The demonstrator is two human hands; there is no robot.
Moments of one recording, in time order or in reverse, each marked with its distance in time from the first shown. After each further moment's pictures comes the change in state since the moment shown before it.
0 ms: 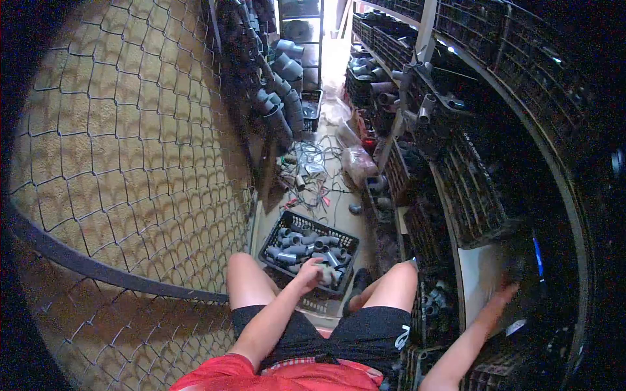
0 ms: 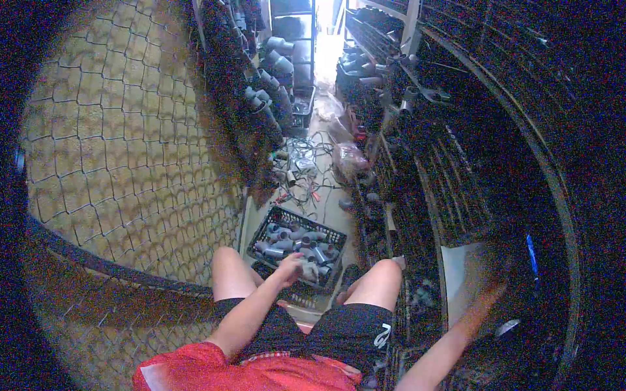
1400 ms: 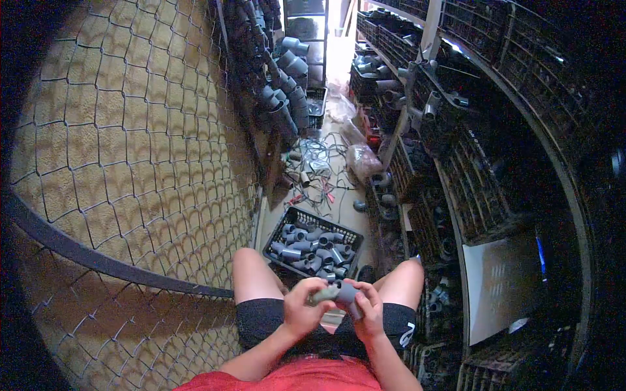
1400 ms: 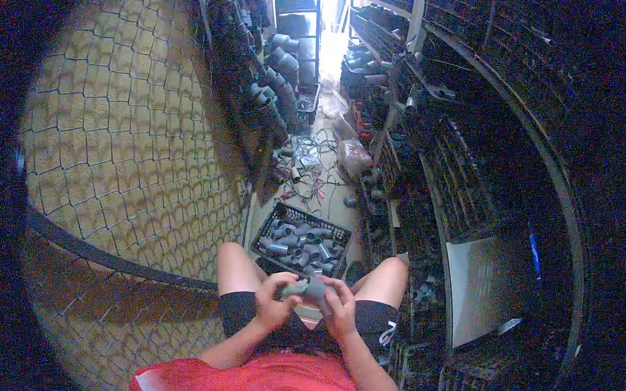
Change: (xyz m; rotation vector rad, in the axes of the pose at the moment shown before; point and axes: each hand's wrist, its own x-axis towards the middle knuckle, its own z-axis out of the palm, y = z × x) left_hand -0.208 0.037 0.028 0.438 0.021 0.926; right_hand -0.290 -0.211 0.080 0.956 -1.037 1.020
